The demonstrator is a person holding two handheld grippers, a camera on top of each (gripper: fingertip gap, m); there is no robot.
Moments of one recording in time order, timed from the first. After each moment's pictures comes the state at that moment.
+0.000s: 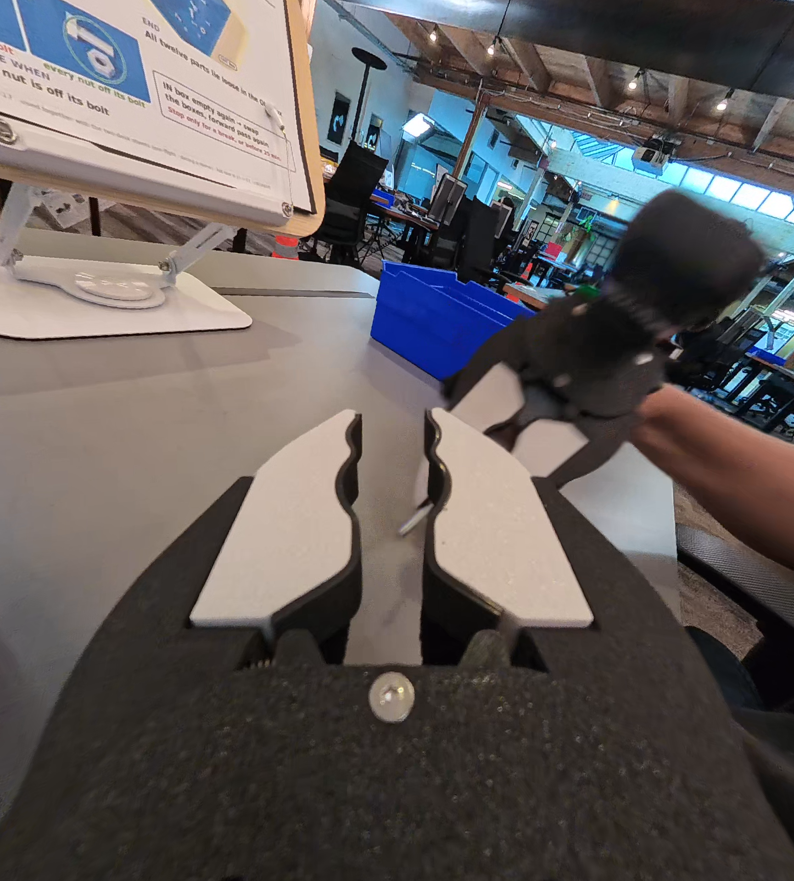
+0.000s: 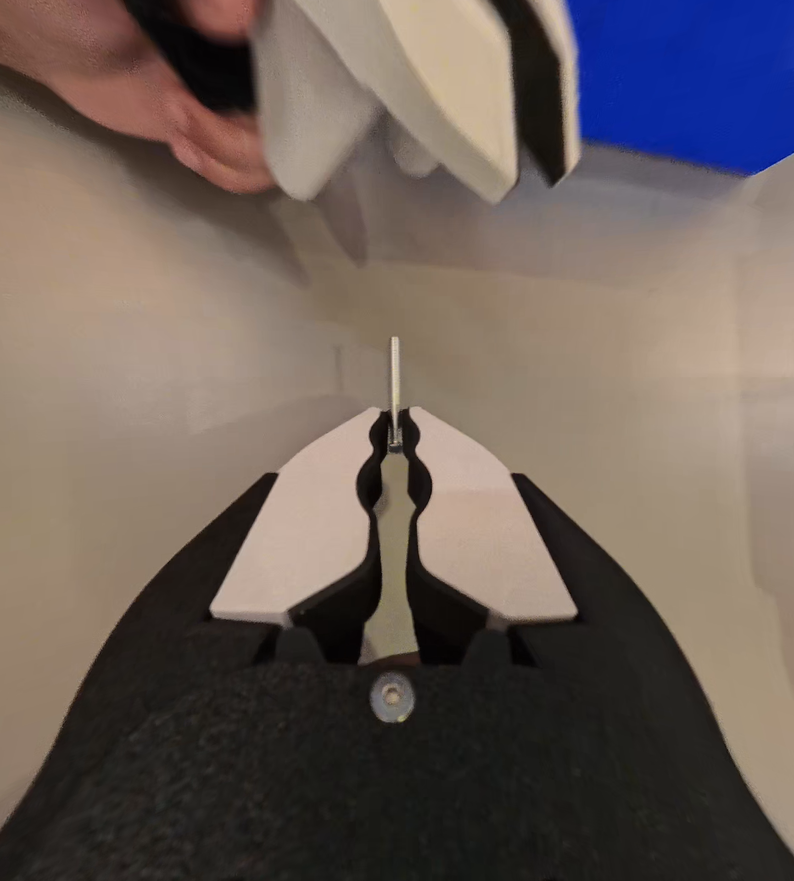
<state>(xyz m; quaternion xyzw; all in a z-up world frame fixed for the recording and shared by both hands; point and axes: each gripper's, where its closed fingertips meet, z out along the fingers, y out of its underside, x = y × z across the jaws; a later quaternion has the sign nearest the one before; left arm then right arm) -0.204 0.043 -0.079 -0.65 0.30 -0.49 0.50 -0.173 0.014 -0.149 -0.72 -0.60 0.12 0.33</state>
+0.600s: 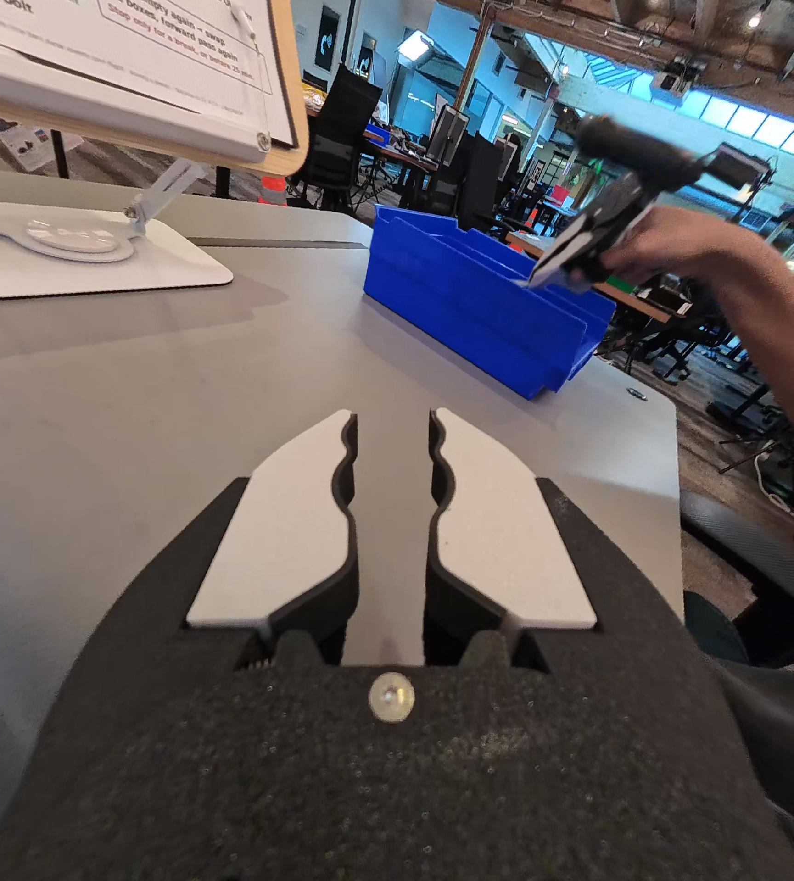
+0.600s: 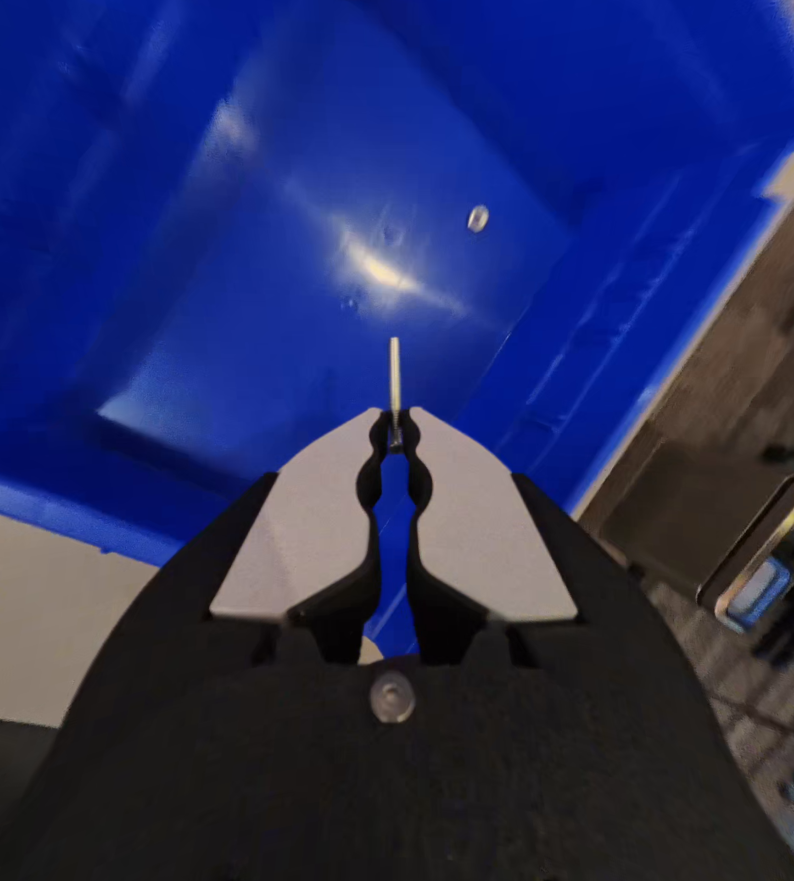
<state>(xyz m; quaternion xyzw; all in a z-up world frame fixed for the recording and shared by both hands) -0.191 0.040 -0.096 -0.67 0.33 -0.48 0.46 0.236 -0.005 -0.119 -0.97 -0.16 -0.10 0.16</state>
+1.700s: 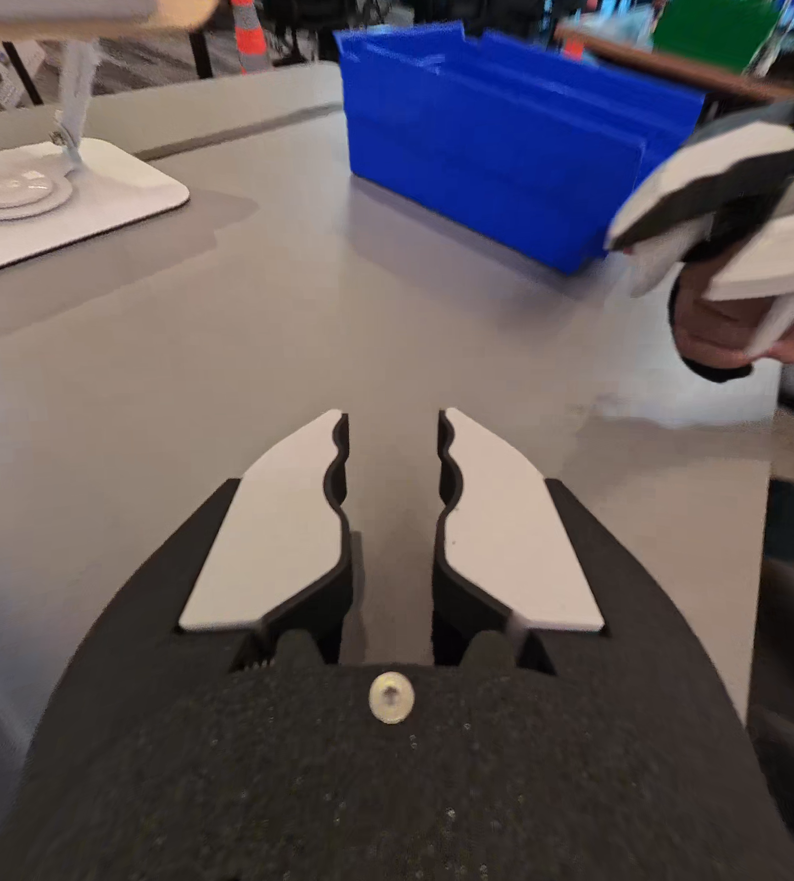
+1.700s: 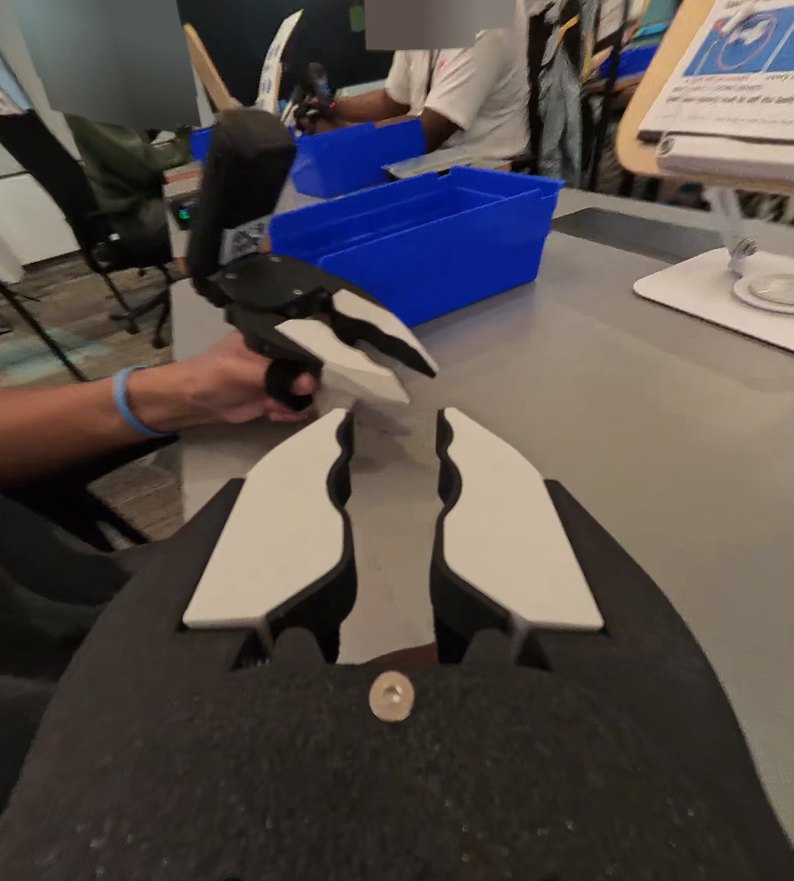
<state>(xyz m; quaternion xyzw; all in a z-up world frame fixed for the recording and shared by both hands) -0.164 0.015 -0.133 -0.70 0.46 -0.35 0.42 -0.119 -0.044 -0.079 -0.72 -0.27 0.31 0.56</state>
